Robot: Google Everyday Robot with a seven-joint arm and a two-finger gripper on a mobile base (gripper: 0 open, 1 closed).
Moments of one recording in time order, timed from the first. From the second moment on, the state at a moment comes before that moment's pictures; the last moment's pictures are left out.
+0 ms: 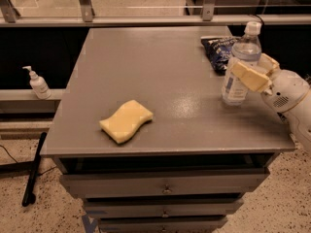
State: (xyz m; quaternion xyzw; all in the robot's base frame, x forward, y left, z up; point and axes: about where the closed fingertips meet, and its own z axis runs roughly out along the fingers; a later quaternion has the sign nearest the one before) arm 0.570 -0.229 0.951 -0.21 0.52 0.35 0.75
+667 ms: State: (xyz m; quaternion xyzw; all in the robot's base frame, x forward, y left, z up) arm 0.560 -0.239 0.941 -0.20 0.52 0.35 0.75
